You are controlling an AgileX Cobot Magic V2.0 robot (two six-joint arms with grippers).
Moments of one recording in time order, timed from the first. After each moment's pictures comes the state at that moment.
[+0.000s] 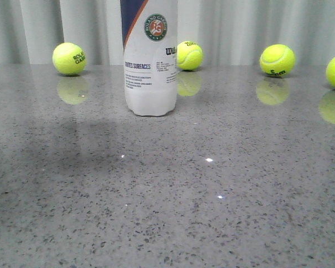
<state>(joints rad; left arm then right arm) -0.70 1.06 -0.96 -0.17 0.33 0.31 0.50 0.24 -0.31 0.09 0.44 -0.02</state>
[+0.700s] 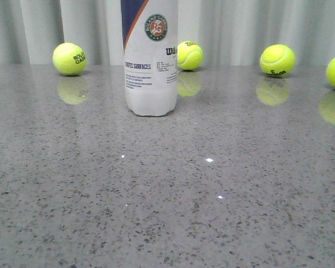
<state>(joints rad) -0.25 0.53 -0.39 -0.19 0.22 0.30 0.50 0.24 -0.31 0.09 0.44 -0.02</state>
